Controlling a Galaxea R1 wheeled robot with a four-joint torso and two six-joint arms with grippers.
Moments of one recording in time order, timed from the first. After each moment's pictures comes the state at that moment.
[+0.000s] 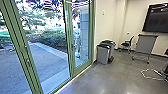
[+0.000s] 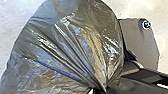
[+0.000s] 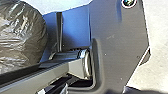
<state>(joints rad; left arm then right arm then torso) 1.43 2.95 -2.65 0.10 0.10 -0.10 -1.50 3.03 -2.68 0.08 -0.13 -0.02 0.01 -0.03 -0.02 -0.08</state>
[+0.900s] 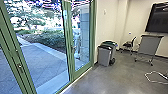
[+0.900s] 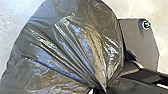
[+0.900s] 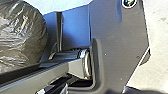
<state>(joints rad) 1.43 2.95 -2.65 0.10 0.10 -0.10 -1.50 3.03 -2.68 0.08 -0.13 -0.02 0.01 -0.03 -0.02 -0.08</state>
